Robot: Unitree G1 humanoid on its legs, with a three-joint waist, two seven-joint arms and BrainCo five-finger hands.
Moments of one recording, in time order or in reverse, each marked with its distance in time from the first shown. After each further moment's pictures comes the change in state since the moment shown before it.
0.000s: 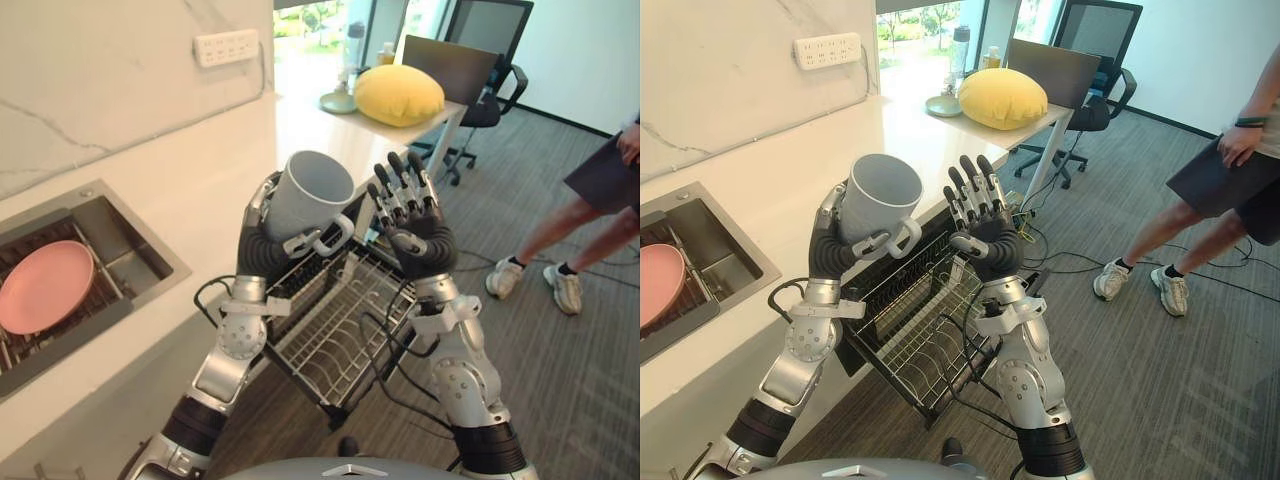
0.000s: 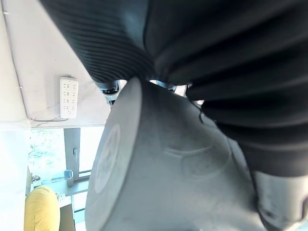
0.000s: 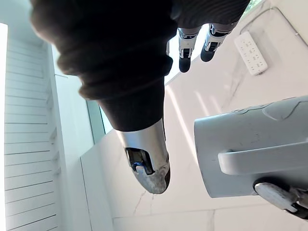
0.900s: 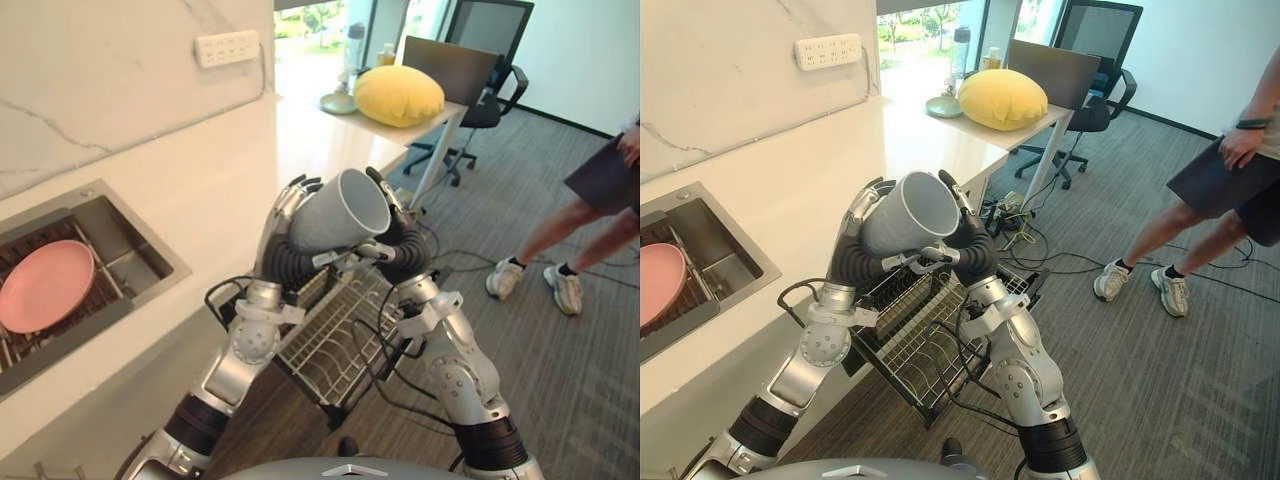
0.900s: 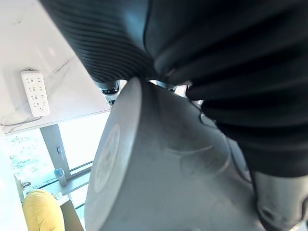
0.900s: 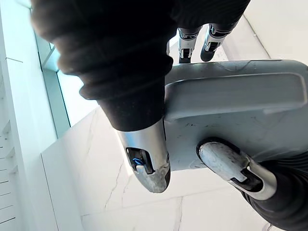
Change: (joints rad) left arm -0.013 0.011 -0.068 0.000 0.234 0.025 0.035; right arm -0.029 -0.040 0.063 0.000 -0.030 0.107 -0.011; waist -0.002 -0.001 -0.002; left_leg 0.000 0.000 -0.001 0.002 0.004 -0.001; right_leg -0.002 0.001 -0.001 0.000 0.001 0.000
